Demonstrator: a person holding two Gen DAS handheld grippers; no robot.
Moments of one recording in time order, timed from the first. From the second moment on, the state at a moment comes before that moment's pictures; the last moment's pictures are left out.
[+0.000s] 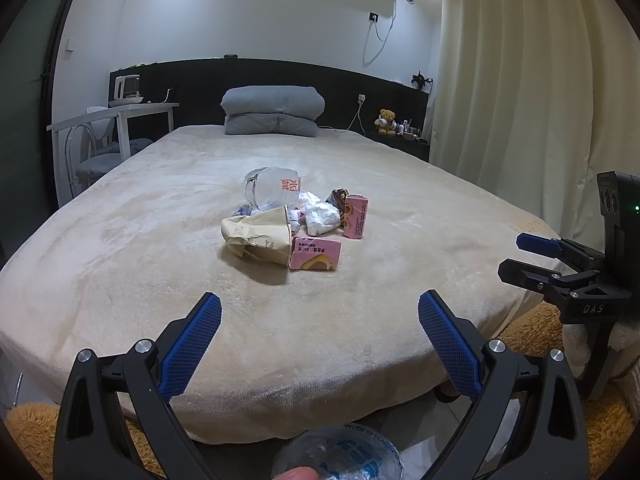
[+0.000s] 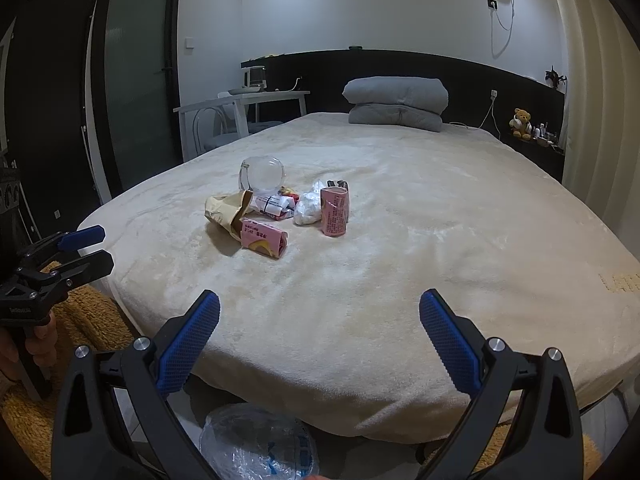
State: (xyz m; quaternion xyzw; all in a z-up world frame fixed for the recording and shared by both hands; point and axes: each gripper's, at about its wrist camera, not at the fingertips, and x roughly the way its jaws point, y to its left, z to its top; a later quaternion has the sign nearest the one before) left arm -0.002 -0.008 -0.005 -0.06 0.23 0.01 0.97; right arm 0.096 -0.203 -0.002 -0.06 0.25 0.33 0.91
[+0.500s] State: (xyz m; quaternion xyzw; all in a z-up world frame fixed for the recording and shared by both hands) left arm 0.008 -0.001 -0.003 -0.07 0.25 0.00 0.97; right arm 0.106 -0.214 0.010 -0.03 0.24 0.32 0.91
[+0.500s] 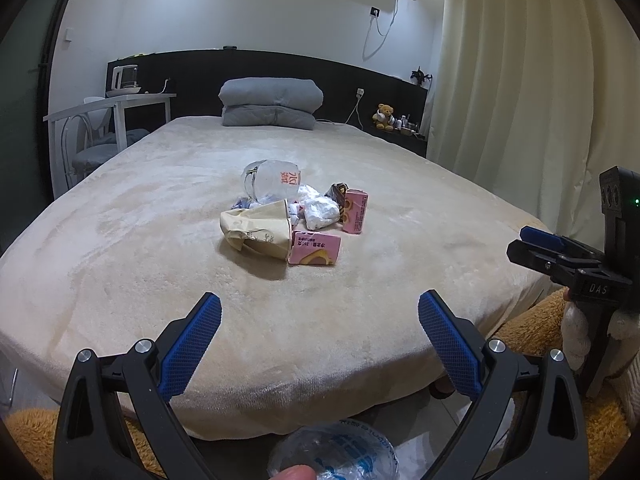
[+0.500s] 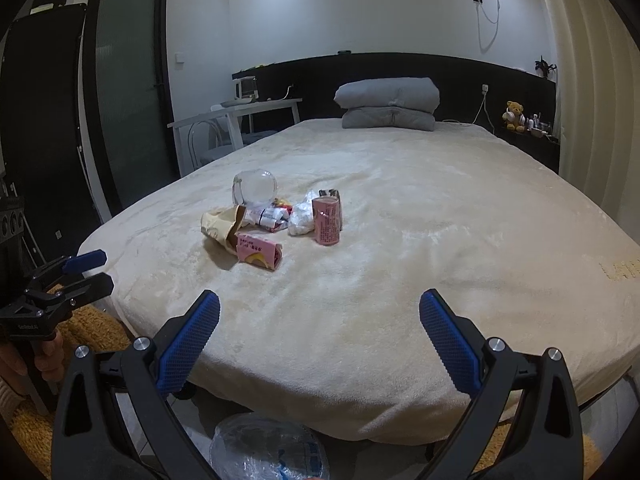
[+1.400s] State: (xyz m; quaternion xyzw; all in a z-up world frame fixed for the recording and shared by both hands) left arm 0.151 0.059 -0.018 -0.06 0.35 0.01 0.93; right arm 0.259 -0.139 0.006 -0.02 0.34 0.37 0.87
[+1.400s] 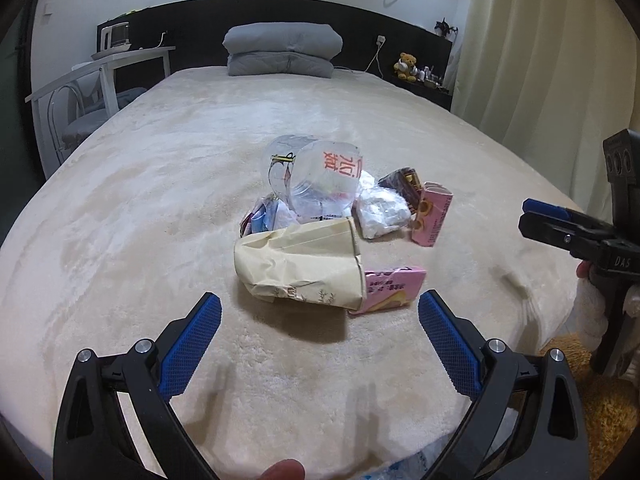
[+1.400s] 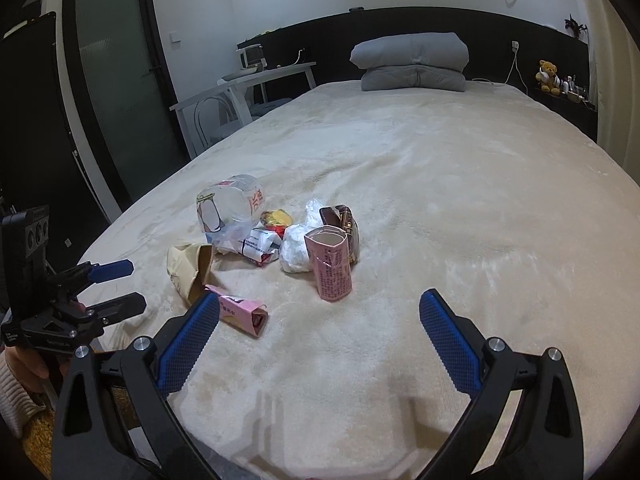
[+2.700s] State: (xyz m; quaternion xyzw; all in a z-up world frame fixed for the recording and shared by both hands) left arm 0.207 0.086 -0.028 -0.06 0.37 -0.03 0.92; right arm 0.320 -0.093 -0.024 -0.05 0.38 0.38 0.84
